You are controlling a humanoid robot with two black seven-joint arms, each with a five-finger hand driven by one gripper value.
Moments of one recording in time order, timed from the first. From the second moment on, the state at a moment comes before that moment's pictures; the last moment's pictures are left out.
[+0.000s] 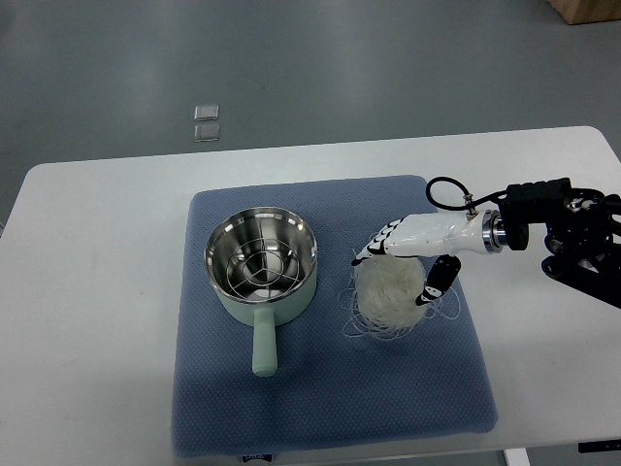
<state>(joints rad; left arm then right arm) 0.00 0.00 -0.02 -0.11 0.02 0.02 0.07 0.88 -0.57 0.29 1.21 -1.83 0.23 0.44</state>
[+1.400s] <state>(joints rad) 0.00 0.00 -0.02 -0.11 0.02 0.02 0.07 0.94 -0.57 0.32 1.20 -1.82 0.24 0.44</state>
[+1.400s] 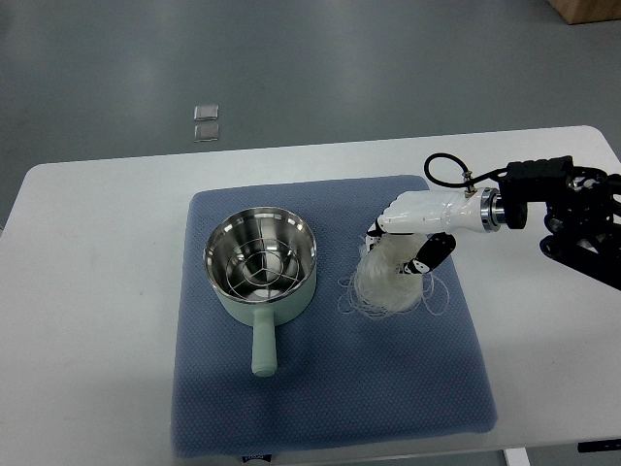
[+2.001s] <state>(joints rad) 0.00 0.00 -0.02 -0.11 0.02 0.02 0.07 1.16 -0.56 0.32 1.20 -1.77 0.29 0.44</state>
